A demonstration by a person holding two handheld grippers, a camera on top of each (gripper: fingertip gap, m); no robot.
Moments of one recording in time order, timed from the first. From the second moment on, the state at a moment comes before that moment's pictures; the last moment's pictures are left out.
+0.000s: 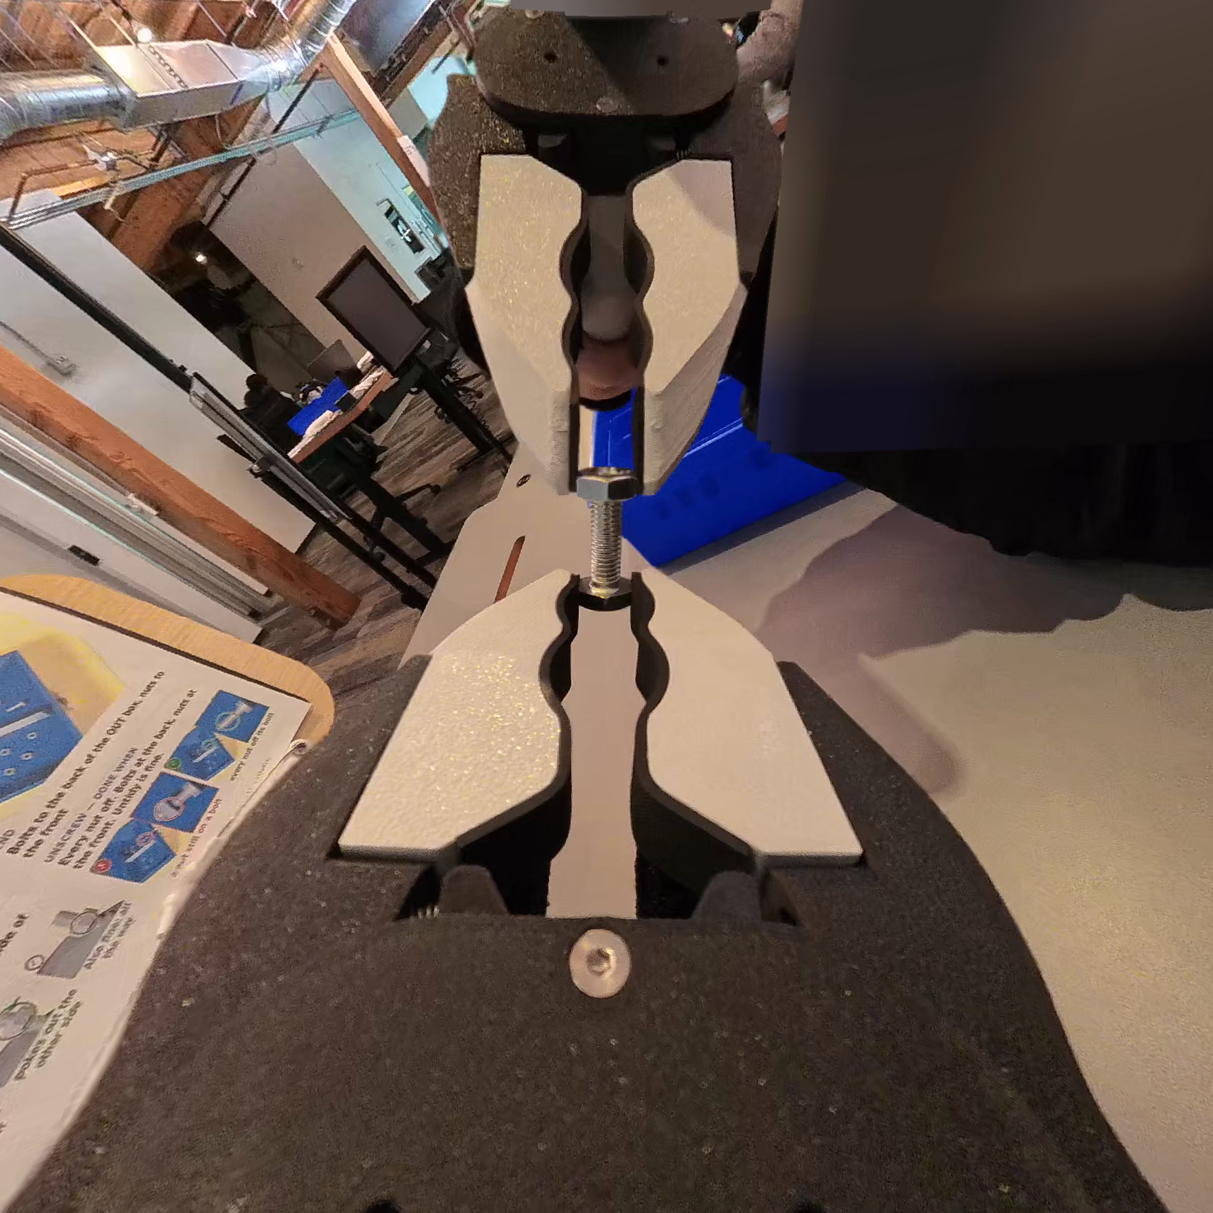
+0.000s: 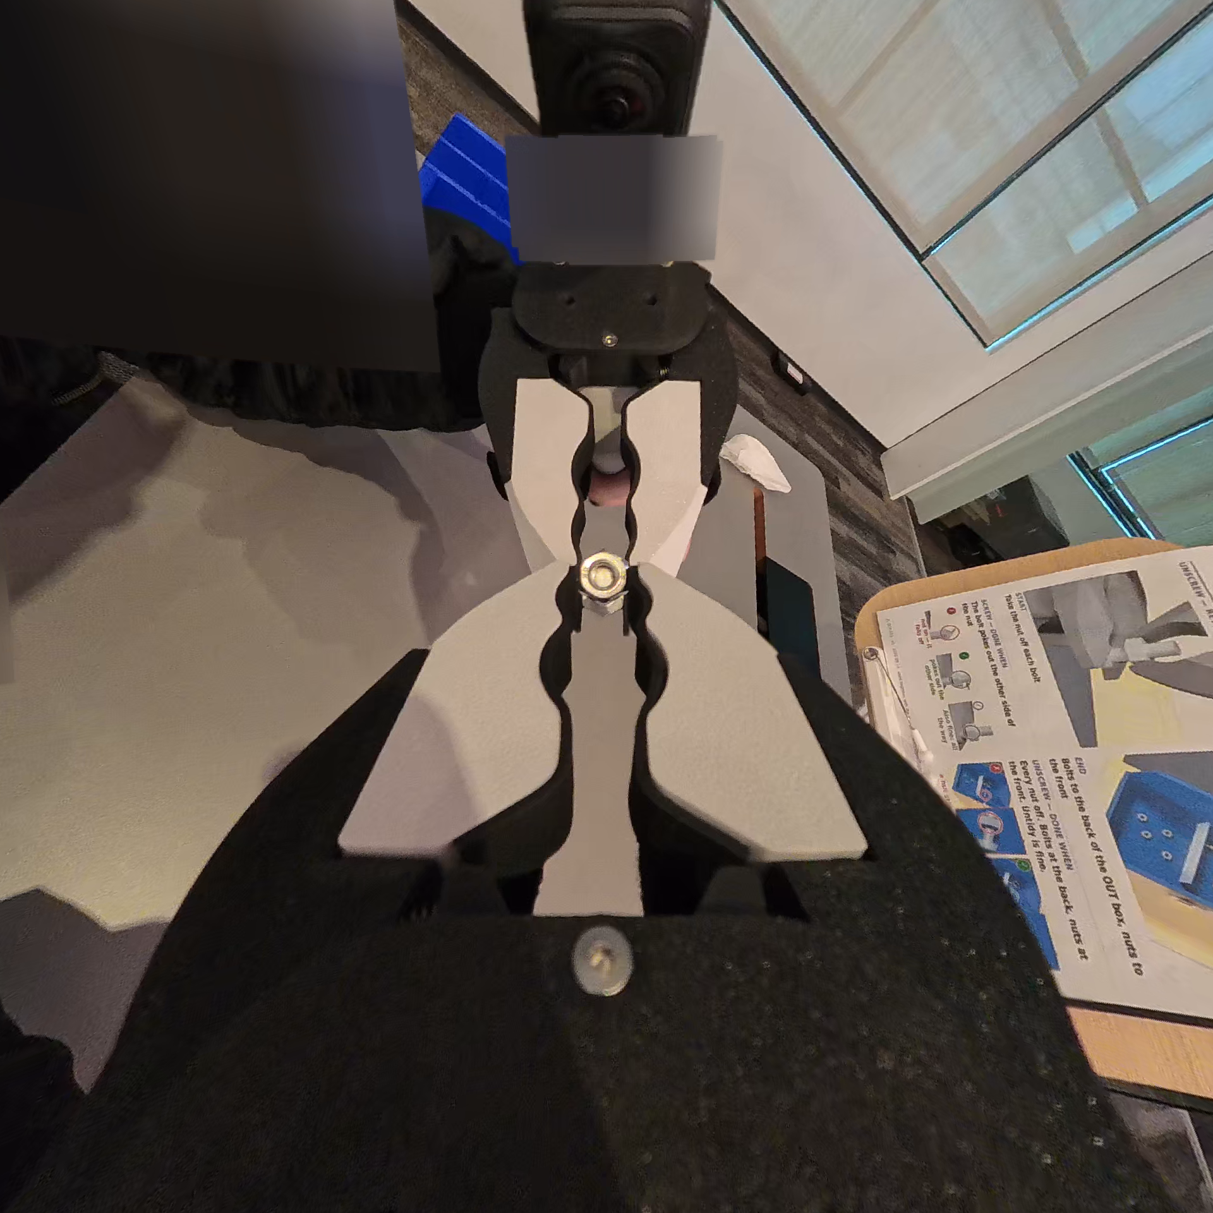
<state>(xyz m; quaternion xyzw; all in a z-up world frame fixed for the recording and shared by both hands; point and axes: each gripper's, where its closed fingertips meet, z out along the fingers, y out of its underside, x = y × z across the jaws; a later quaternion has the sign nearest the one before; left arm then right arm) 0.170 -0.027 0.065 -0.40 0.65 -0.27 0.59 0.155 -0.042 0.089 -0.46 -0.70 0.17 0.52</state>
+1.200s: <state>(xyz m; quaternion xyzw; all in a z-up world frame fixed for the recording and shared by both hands) 0.156 0.013 0.095 -0.48 0.53 -0.26 0.64 0.143 -0.003 0.118 -0.50 -0.59 0.19 0.61</state>
